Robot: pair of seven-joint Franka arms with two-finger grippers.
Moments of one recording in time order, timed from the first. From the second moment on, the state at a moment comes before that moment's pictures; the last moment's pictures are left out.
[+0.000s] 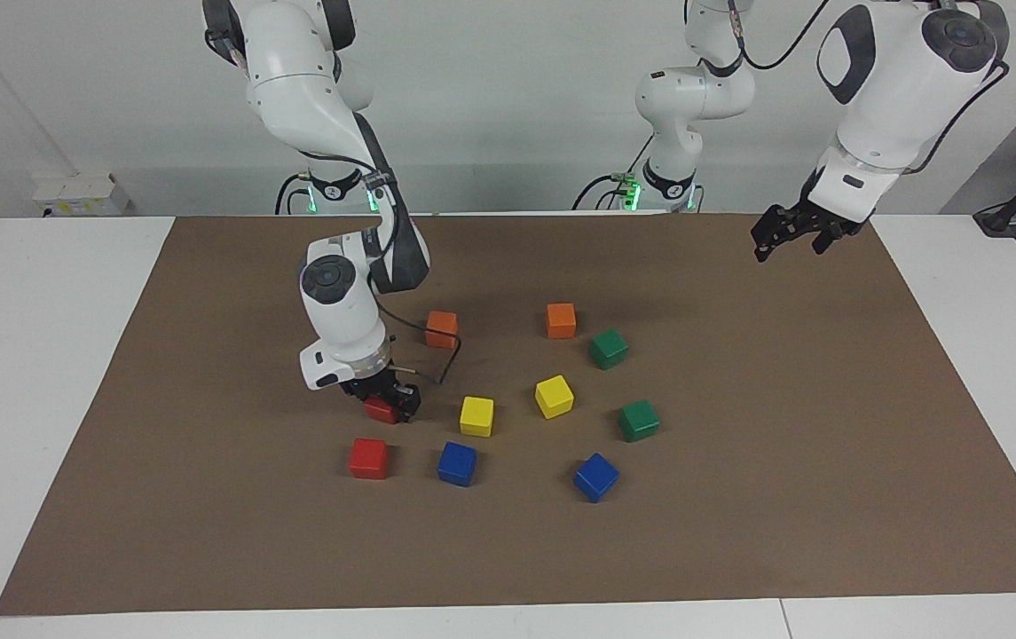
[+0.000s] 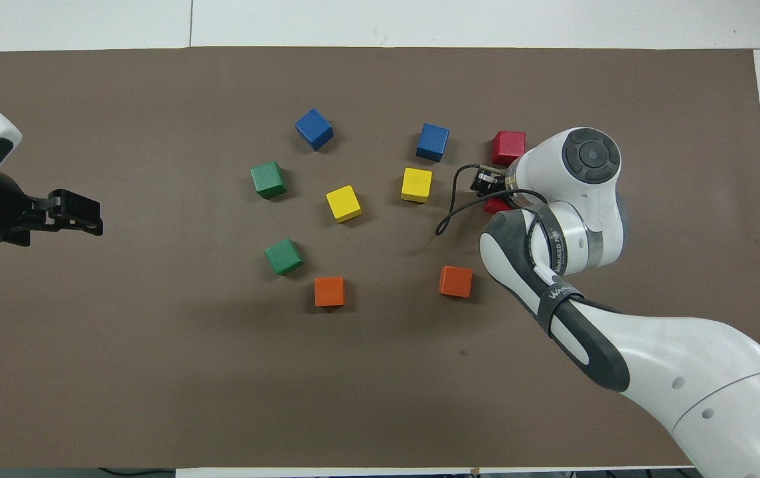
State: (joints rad) left arm 0.01 -0.04 -0.10 -1.72 -0.01 1.60 -0.16; right arm 0.28 0.43 -0.02 -1.89 0.07 2.41 0.60
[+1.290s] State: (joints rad) left arm 0.01 -0.04 -0.10 -1.72 -0.01 1.60 -0.16; right arm -0.04 0.26 -0.04 -2.14 0.02 2.53 -0.13
